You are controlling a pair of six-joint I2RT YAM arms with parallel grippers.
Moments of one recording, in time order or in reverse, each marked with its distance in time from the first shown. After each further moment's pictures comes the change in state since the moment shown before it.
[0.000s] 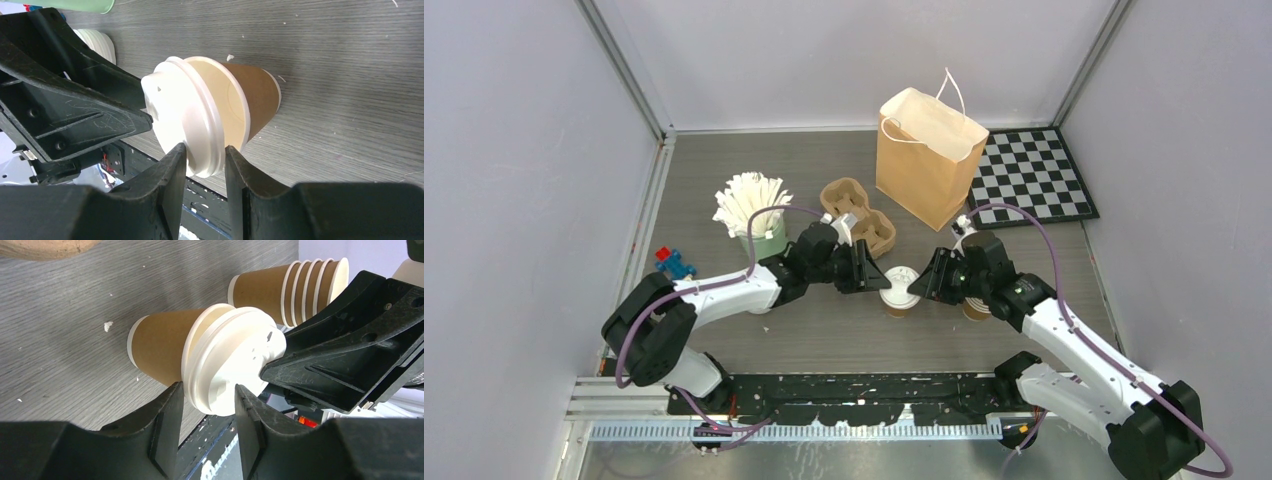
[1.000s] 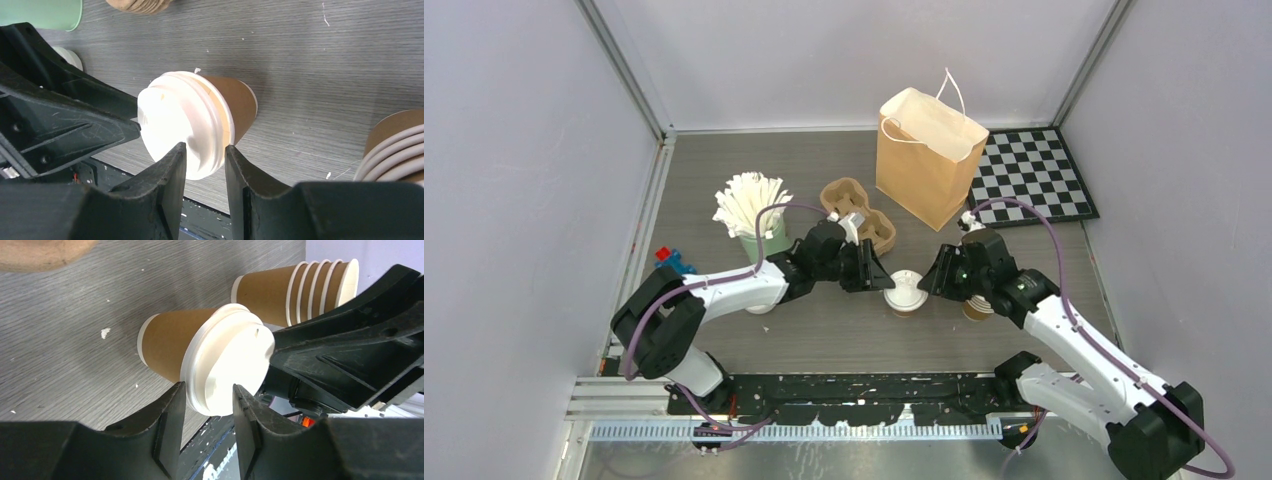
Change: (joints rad) left arm -0.014 0.052 0.051 -0.029 -0.011 0.018; right arm 0.000 -0.001 0.051 -0.096 0.135 -0.057
